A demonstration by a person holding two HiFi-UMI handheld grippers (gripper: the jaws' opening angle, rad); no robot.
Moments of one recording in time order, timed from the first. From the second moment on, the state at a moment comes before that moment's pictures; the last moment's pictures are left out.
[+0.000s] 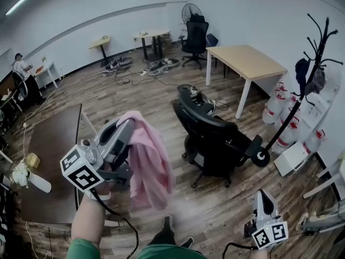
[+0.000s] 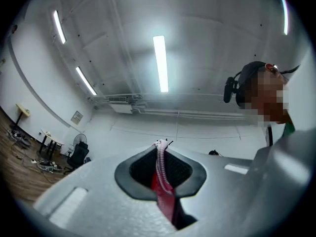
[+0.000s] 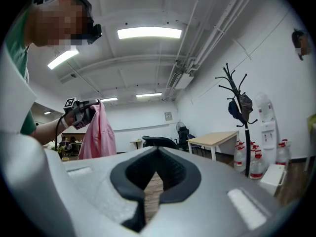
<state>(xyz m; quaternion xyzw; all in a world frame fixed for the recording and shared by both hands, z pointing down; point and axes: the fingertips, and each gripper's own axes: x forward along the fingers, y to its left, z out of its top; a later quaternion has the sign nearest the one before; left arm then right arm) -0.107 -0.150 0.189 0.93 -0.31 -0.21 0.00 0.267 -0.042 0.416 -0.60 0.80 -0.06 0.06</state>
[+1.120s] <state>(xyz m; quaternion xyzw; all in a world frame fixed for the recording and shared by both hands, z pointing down) 0.119 -0.478 0.151 0.99 -0.12 -0.11 0.01 0.281 -0.122 0.444 -0.73 0.67 -0.11 0.05</state>
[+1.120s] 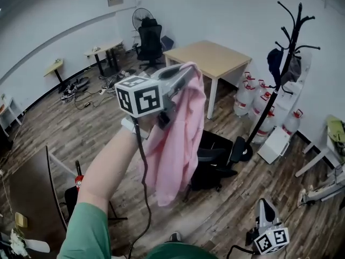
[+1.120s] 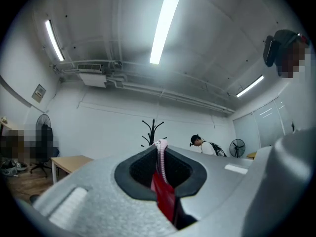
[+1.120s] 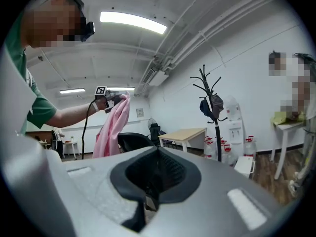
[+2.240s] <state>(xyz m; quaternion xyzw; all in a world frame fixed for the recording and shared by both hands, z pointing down) 0.169 -0.511 0.390 0.90 -0.08 0.33 -0.26 0.223 -0.206 0.426 -0.71 0.70 -0.08 0.02</state>
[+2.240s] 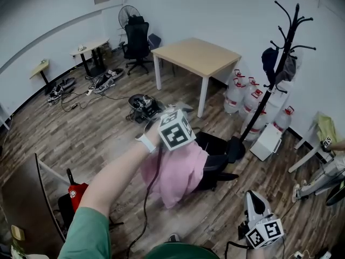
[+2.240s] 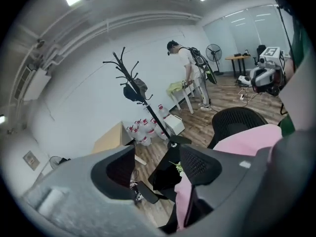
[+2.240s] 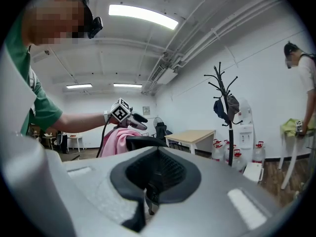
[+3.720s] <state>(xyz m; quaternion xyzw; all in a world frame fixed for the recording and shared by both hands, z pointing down) 0.031 -0.283 0.351 0.90 -0.42 0.11 -0.10 0.254 -0.143 0.427 -0.56 0.82 -0.06 0.03</state>
